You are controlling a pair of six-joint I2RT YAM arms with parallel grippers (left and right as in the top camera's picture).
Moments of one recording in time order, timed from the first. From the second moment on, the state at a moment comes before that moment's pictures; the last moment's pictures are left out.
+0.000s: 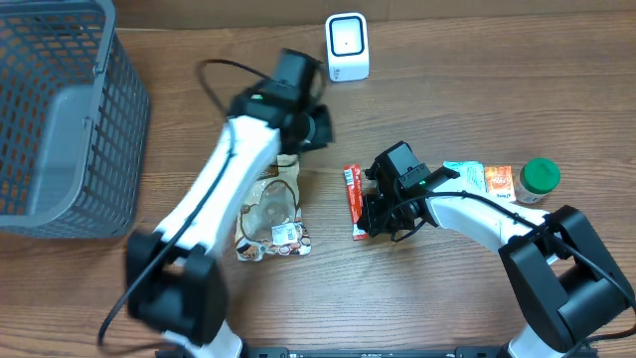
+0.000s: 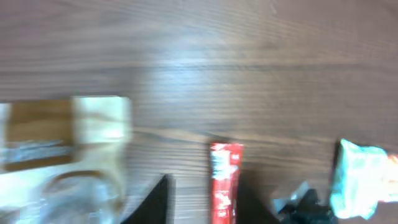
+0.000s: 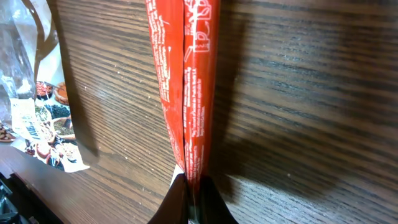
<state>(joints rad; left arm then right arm) -0.32 1.76 1.54 -0.92 0.08 -0.52 0.57 1.82 0.99 -0.44 -0.46 0.49</state>
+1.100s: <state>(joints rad) -0.03 1.69 1.55 -1.08 -0.15 -0.46 0.57 1.78 1.26 -0.75 -0.10 0.20</state>
